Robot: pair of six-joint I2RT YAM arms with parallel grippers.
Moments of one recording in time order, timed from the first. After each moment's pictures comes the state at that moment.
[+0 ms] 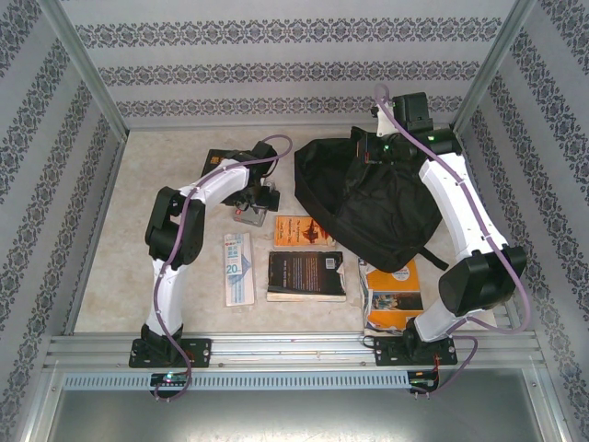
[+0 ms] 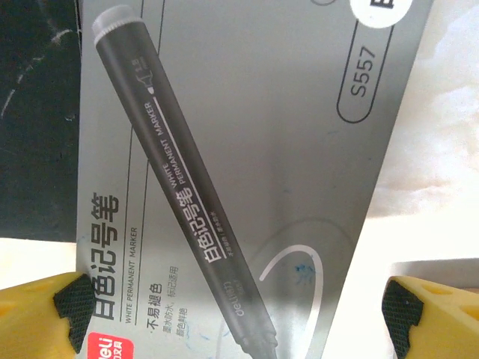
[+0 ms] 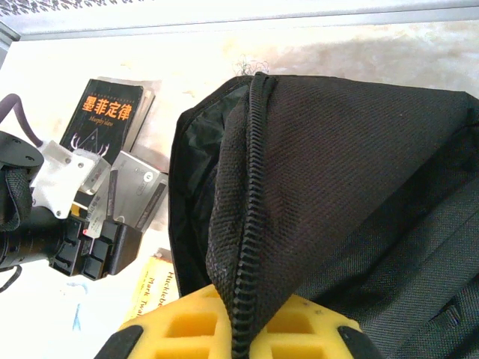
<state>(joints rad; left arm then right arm) -0.41 2.15 1.74 -0.97 -0.11 -0.33 0.19 1.60 1.69 -0.90 -0.28 0.20</state>
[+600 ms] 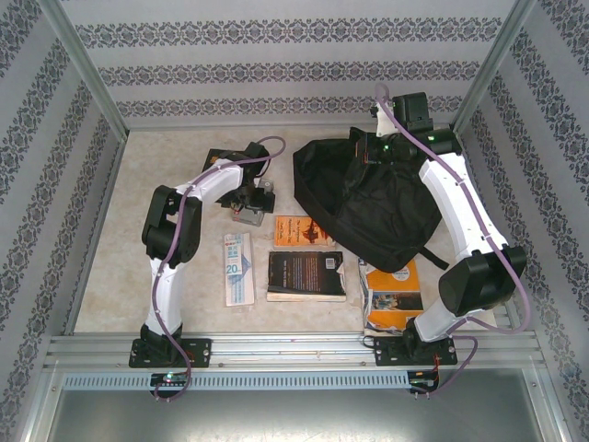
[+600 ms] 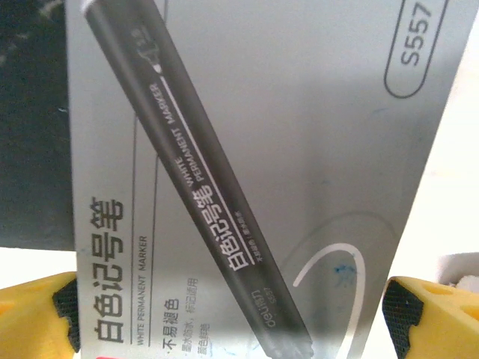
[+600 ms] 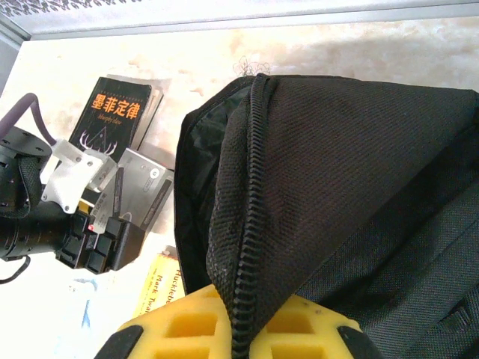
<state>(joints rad) -0.37 2.15 1.71 -0.96 -0.04 -0.29 0.19 1.60 1.69 -0.90 -0.30 0.21</state>
